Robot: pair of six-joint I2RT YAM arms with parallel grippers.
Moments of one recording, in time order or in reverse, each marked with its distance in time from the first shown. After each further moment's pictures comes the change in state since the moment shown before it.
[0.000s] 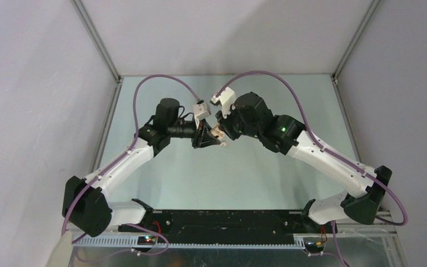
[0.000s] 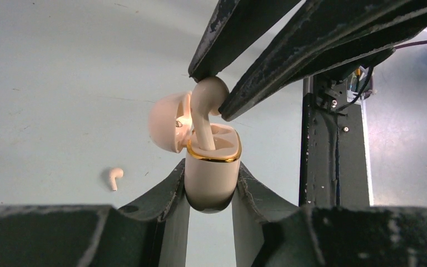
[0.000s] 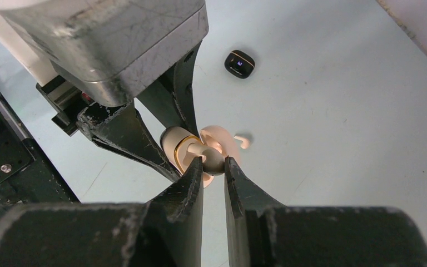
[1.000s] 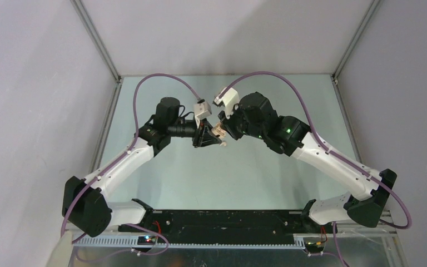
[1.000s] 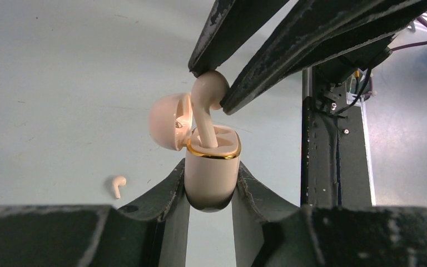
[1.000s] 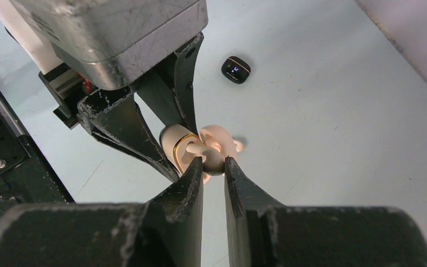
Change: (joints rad) left arm -0.010 0.000 0.015 0.006 0.001 0.004; right arm -0.006 -0.035 -0.014 0.010 -0.009 -0.045
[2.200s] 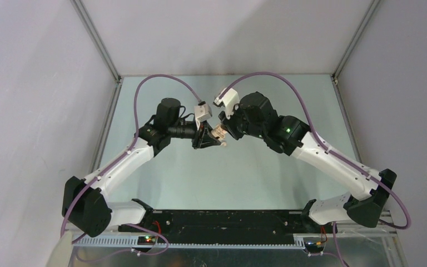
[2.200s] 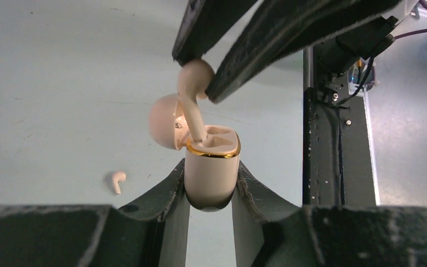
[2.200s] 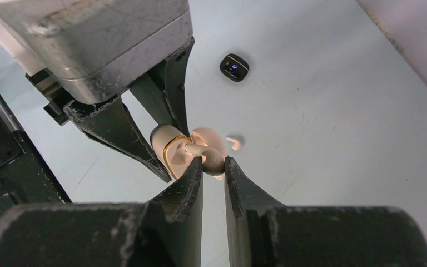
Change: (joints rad) left arm -0.002 -0.002 0.000 -0.041 0.003 0.052; right arm -0.017 -0.006 -0.011 0.002 -0.012 -0.024
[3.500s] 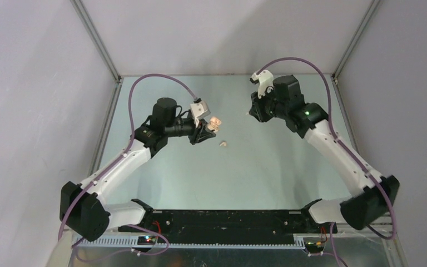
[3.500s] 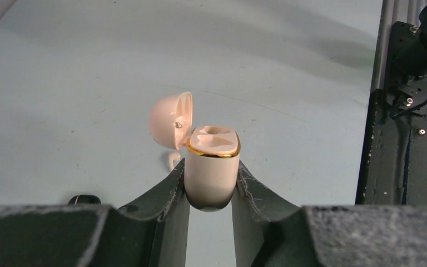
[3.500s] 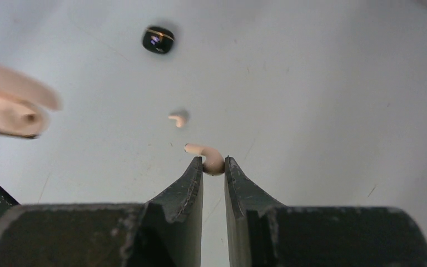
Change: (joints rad) left arm 0.018 -0.047 0.000 -0.009 -0.207 0.058; right arm -0.451 0.050 -0.077 -0.004 -0.231 0.063
